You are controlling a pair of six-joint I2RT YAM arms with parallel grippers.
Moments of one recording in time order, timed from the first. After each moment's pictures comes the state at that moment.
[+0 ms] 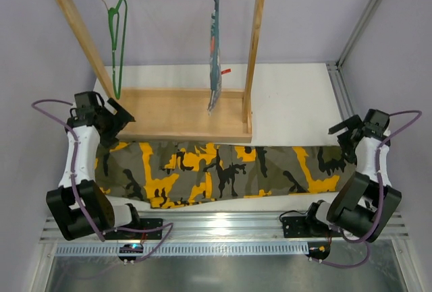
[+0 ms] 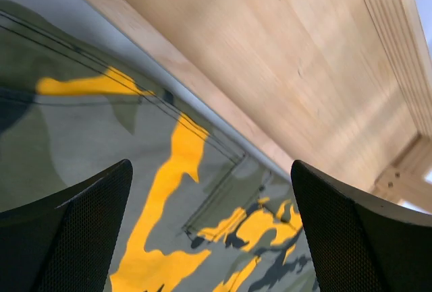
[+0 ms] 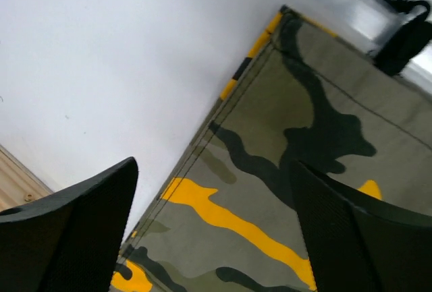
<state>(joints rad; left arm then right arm) 0.30 1.32 1.09 -0.73 0.14 -0.61 -0.53 1.28 0.84 -0.53 -0.11 0.59</state>
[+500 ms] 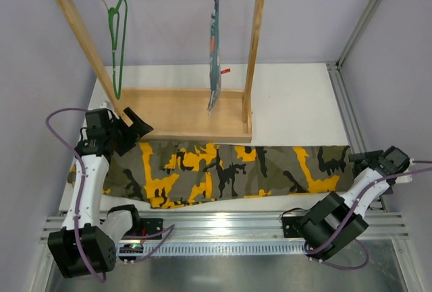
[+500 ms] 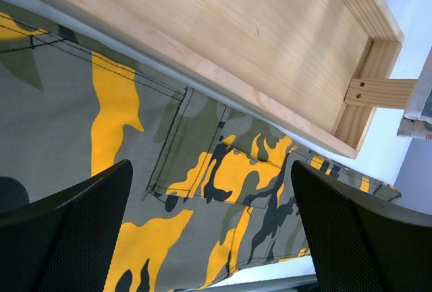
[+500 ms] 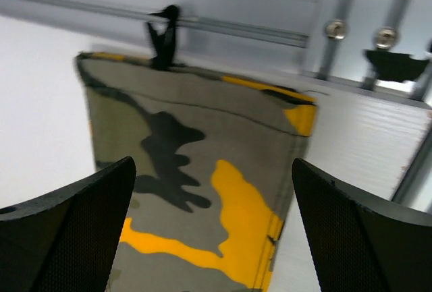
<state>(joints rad) 0.15 1.01 0.86 -0.64 0.30 -0.59 -0.88 0.99 0.61 -0.58 -0.05 0.62</state>
